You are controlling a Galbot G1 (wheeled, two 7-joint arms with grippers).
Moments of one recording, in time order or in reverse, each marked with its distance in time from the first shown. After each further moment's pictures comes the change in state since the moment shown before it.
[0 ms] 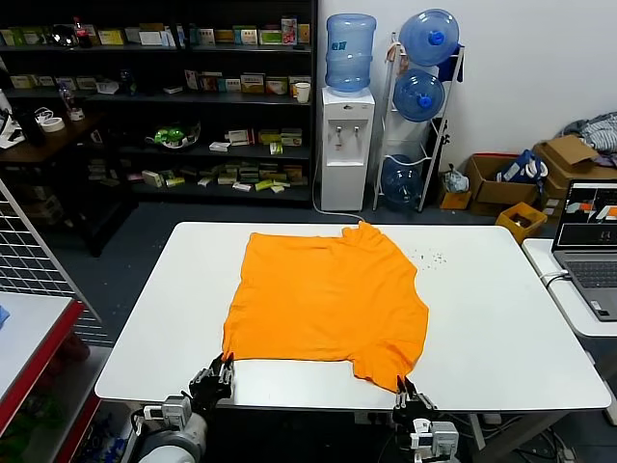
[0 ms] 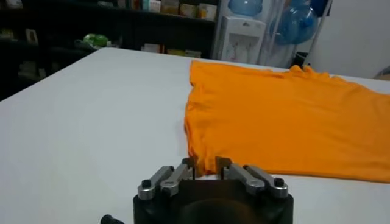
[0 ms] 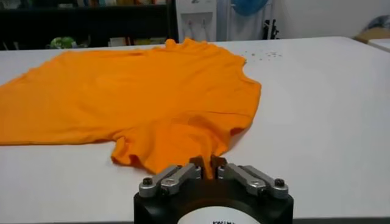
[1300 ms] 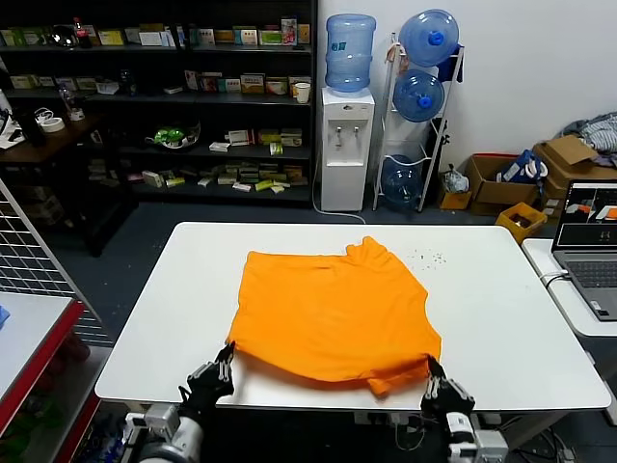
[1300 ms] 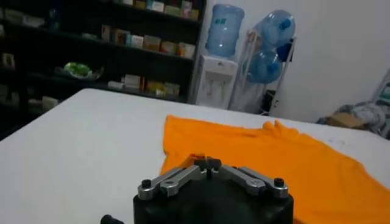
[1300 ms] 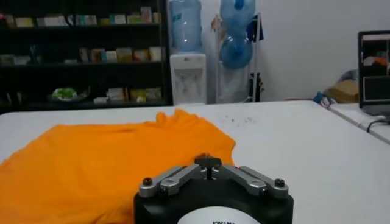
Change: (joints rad) left arm 0.052 0.087 0.014 -0.224 -0.072 -0.054 -0.018; right arm 0.035 -0.124 0.031 0.162 0.124 0.053 0.083
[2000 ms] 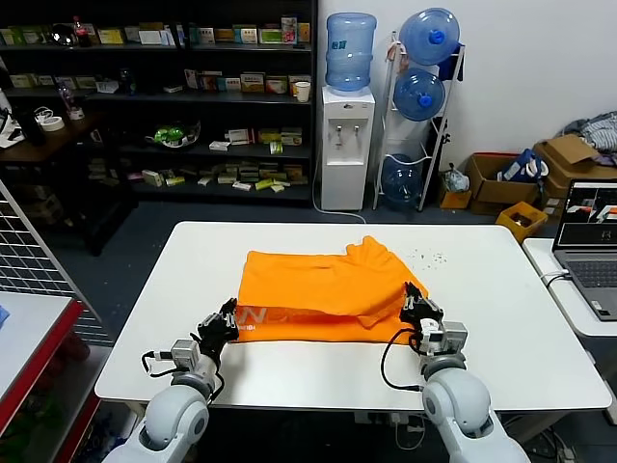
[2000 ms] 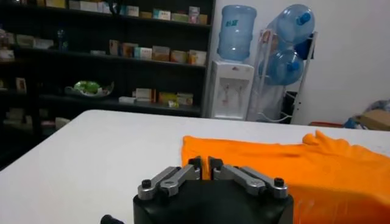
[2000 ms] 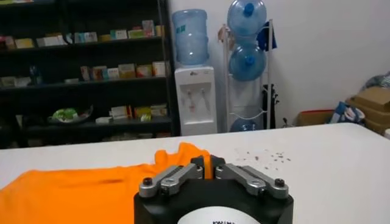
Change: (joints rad) left arm -0.317 -0.016 0.084 0.272 0.007 0.043 -0.040; right arm 0.420 -0.049 -0.093 -0.289 0.101 -0.087 -0.016
